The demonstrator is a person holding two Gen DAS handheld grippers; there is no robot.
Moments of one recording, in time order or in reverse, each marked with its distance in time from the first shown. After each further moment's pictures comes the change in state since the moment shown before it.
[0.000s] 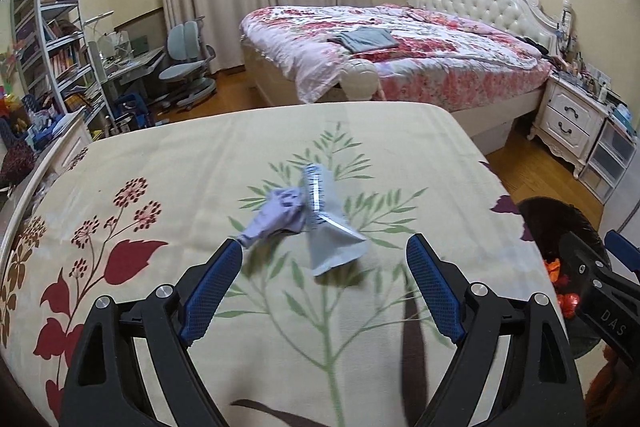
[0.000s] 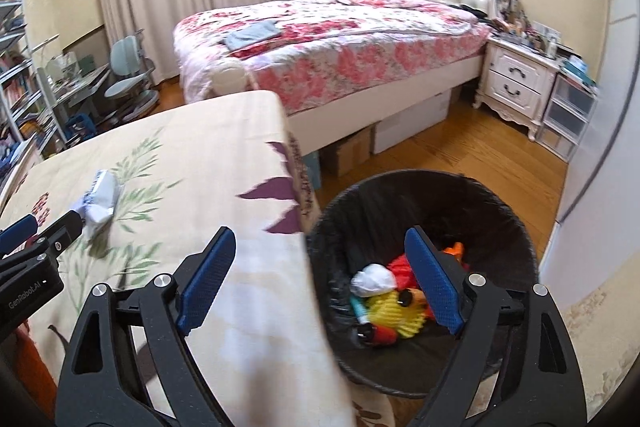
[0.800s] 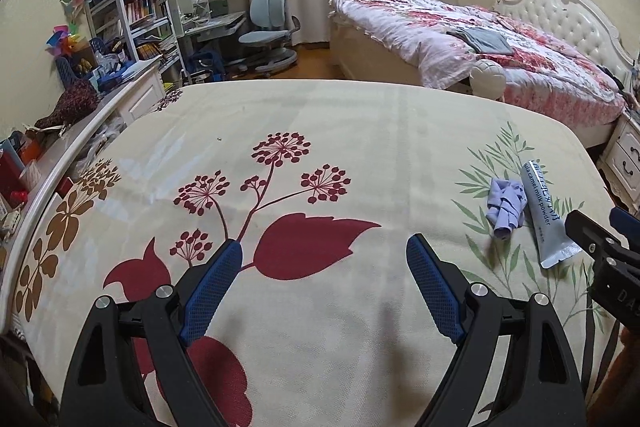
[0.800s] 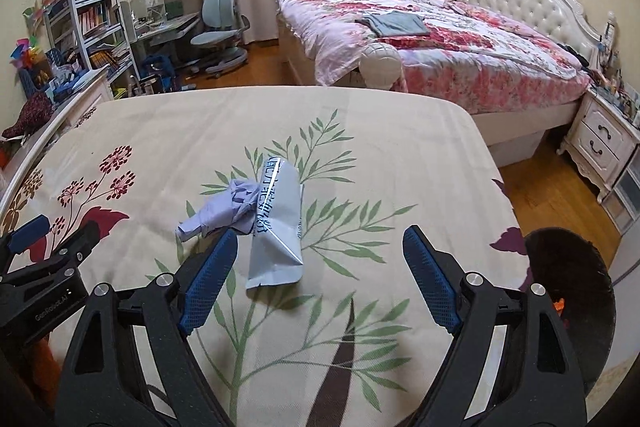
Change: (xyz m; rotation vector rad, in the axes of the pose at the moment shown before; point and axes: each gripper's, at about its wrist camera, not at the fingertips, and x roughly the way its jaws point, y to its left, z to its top) left arm 0.016 0.143 -0.018 -0.169 0.060 0.198; right arm 0.034 0.165 0.011 -0.237 0.078 0.208
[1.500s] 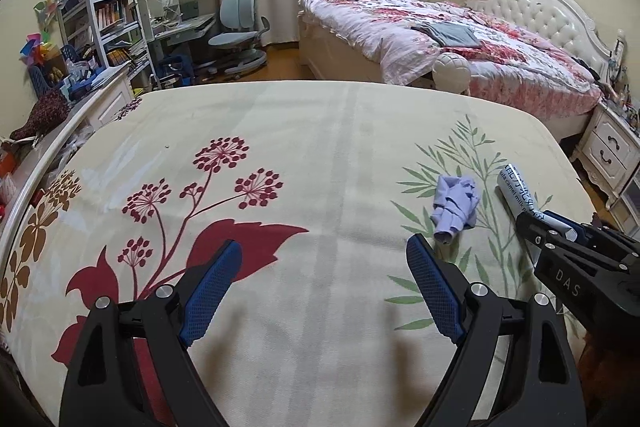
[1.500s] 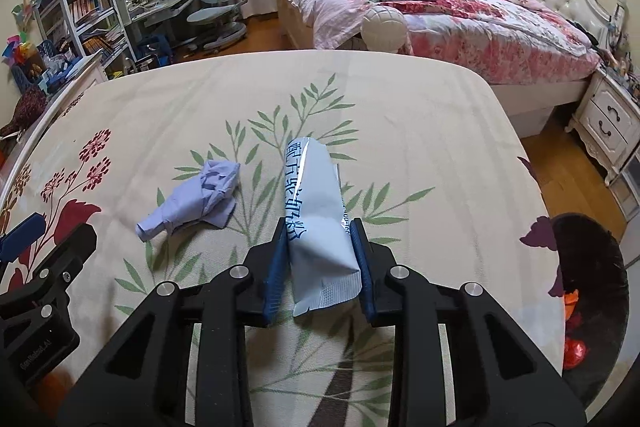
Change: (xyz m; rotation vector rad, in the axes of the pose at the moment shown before) left arm 0.003 -0.036 0.002 0.049 -0.001 -0.105; right arm 0.024 -0.023 -0.006 0.032 0.085 -0.006
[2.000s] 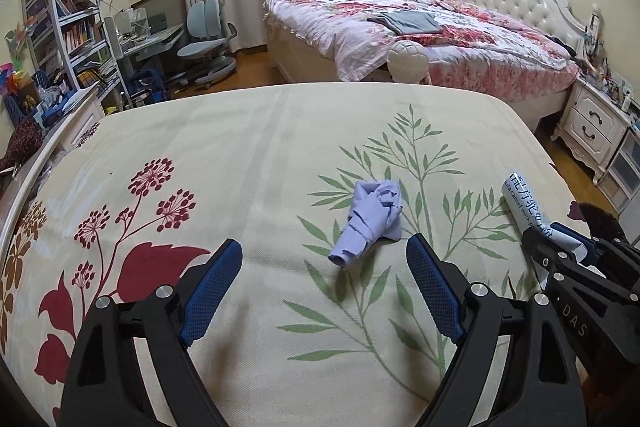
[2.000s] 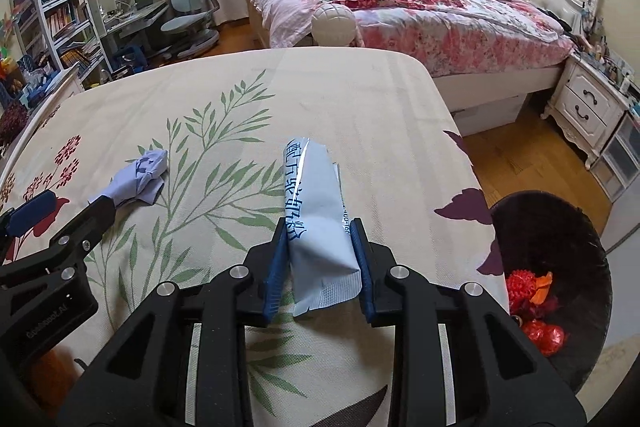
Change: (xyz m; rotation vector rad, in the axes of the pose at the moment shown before) left arm 0.012 -0.060 0.007 0.092 0.004 -0.049; right arm -0.010 -0.047 -0.014 0.051 -0.010 -0.056
